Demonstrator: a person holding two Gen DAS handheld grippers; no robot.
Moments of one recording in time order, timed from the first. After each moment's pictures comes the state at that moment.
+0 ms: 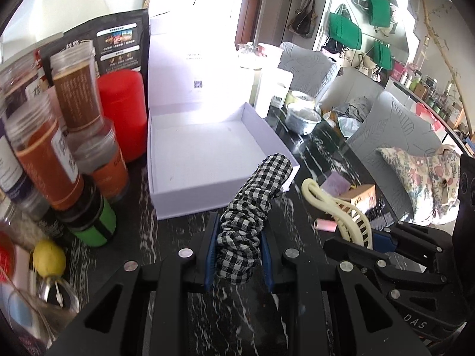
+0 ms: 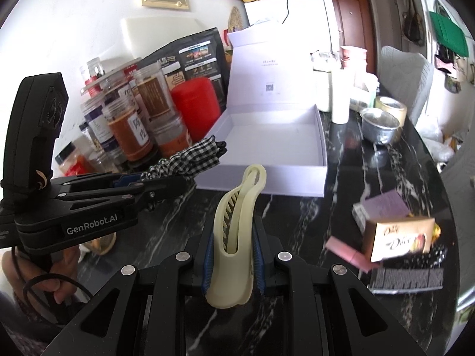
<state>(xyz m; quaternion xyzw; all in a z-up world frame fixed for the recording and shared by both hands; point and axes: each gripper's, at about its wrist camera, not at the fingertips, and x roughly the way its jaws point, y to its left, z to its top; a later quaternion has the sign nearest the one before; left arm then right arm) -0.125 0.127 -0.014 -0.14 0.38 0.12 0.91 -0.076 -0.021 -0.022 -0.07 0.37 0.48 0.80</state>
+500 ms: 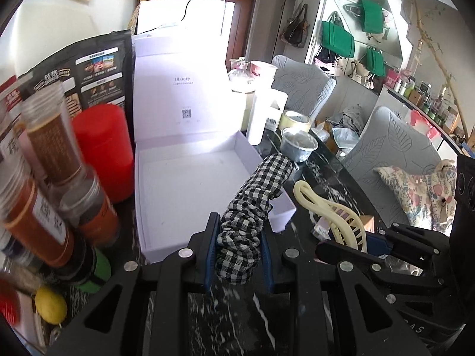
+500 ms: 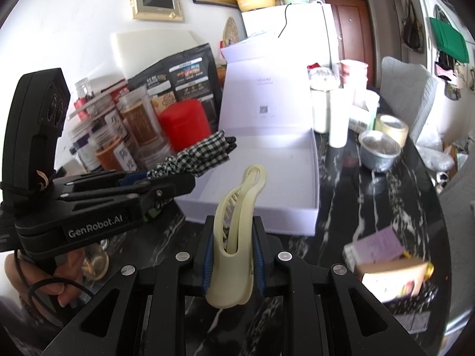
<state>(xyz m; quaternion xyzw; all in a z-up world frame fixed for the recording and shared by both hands) -0.078 0.142 0.010 -0.13 0.35 0.10 0.92 -0.032 -0.004 -0.002 -0.06 0.35 0.48 0.80</state>
